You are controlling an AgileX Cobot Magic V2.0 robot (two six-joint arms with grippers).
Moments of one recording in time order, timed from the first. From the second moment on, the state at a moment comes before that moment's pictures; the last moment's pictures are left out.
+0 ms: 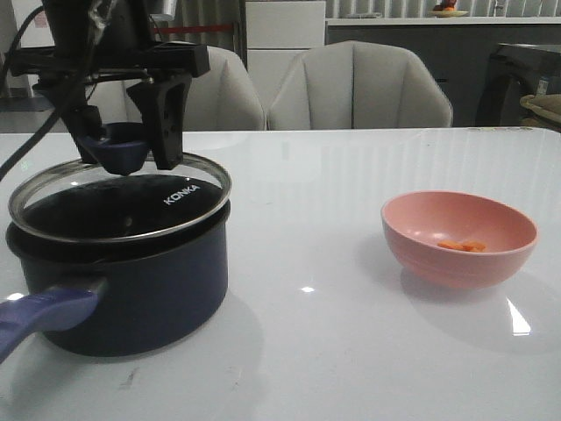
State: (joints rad) left arm -0.45 1.84 -1.61 -0.04 1.24 -0.18; right arm 0.11 -0.01 0.03 0.00 0.04 0.02
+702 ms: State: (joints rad) left arm -0.06 1.61 -1.49 -0.04 1.24 -0.02; right arm 0.11 -0.01 0.03 0.00 0.04 0.02
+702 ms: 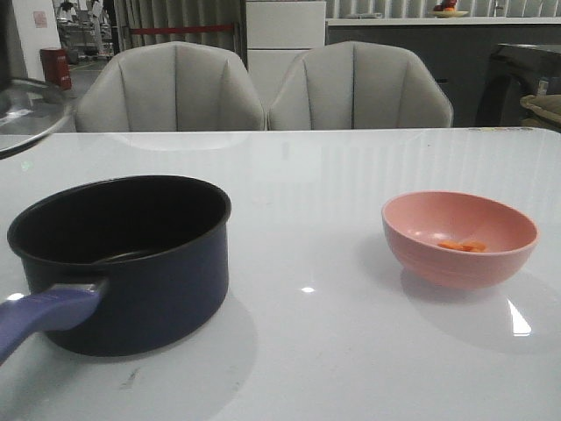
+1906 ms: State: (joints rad) left arm 0.20 1.83 -1.18 -0.22 0.95 0.17; right arm 0.11 -0.01 0.03 0.00 0.04 0.02
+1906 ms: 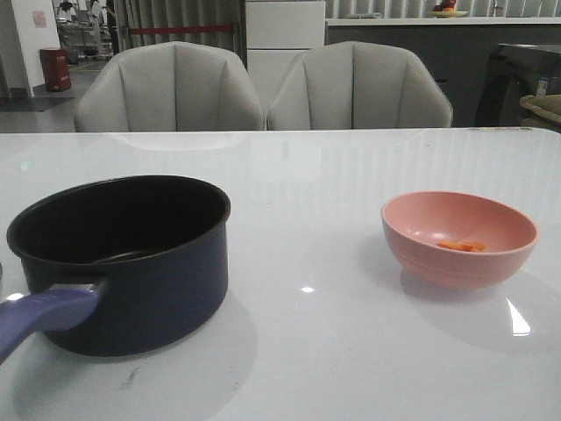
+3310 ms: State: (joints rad) left arm -0.16 0.19 -0.38 -0.15 0.53 0.19; right arm 0.11 -0.01 0.03 0.00 0.04 0.02
